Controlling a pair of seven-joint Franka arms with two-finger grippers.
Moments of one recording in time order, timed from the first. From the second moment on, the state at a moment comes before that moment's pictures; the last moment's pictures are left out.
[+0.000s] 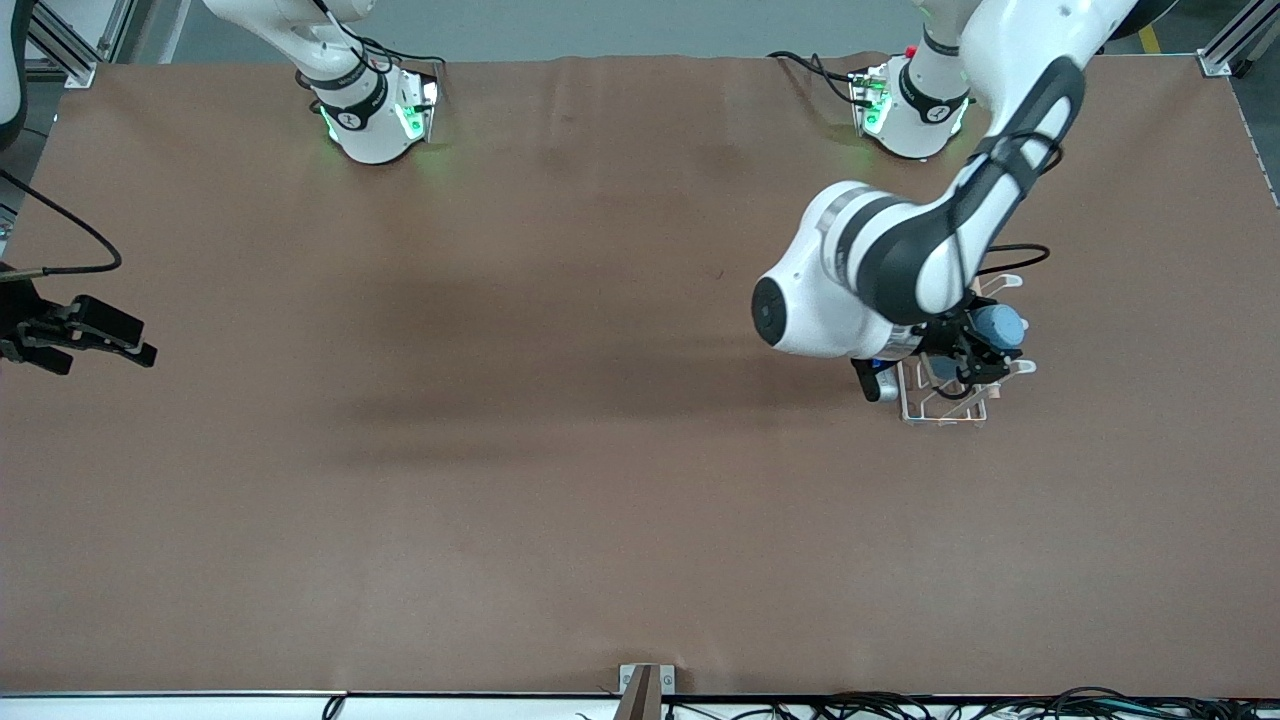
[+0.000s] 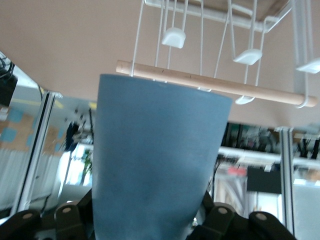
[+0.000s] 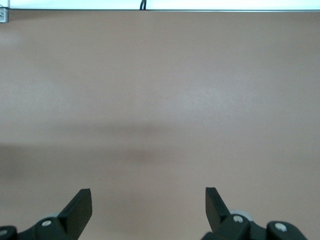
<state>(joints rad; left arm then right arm) -0.07 0.63 -0.67 -1.54 1.16 1.03 0.57 0.00 0.19 -0.07 -1.42 0.09 1.68 -0.12</state>
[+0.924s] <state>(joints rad) -0.08 0.75 -0.64 -1.61 1.29 0.96 0.45 0.00 0.05 -0.06 -1.47 0.08 1.61 -0.08</state>
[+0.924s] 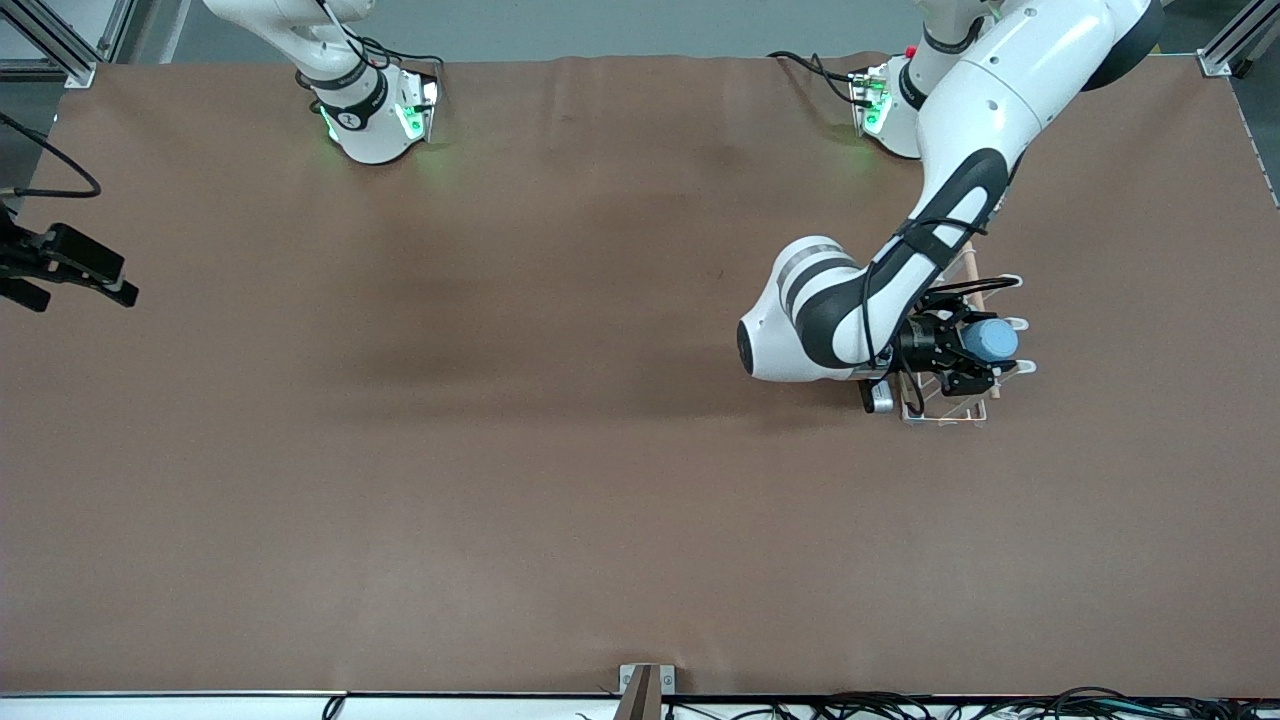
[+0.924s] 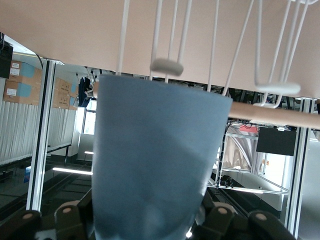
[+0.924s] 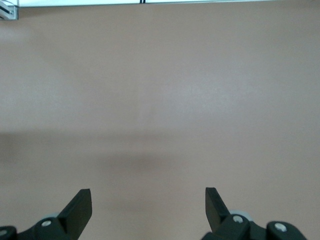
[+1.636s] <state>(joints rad) -0.10 0.84 -0.64 -1.60 1.29 0.96 0.19 -0.01 0.05 -0.07 -1.53 0.08 1.60 -0.08</state>
